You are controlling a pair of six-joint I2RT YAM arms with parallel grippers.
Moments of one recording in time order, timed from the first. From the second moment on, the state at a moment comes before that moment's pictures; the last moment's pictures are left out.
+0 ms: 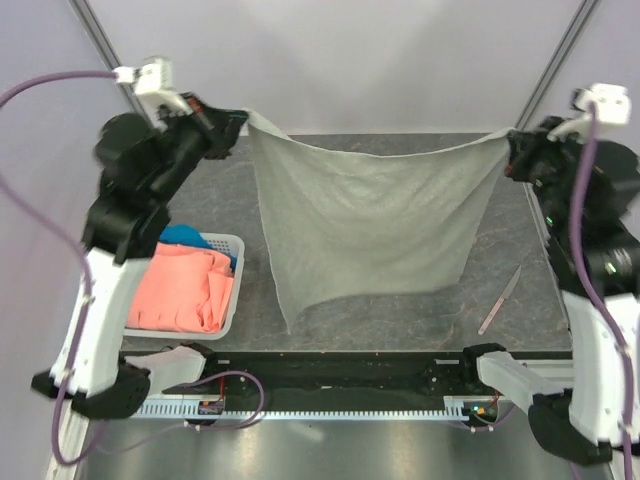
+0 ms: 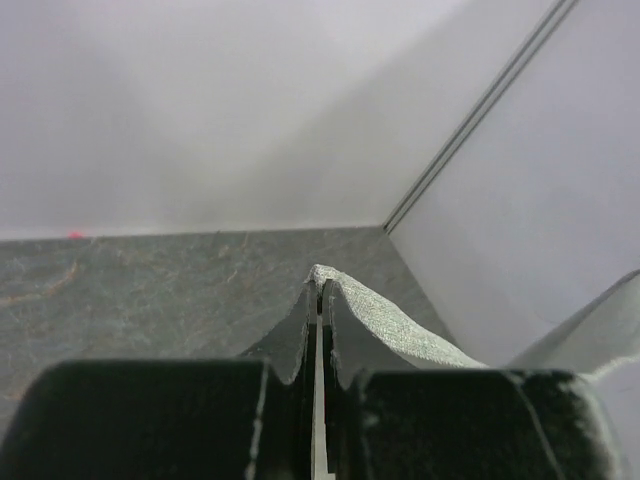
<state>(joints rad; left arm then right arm) -0.39 1.14 1.75 -0.52 0.03 -0.44 0.15 0.99 1.72 -0.71 0.17 0.17</state>
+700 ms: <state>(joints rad) -0.36 1.29 1.70 -0.48 0.02 -0.38 0.15 1.12 1.63 -0.56 0.27 0.08</state>
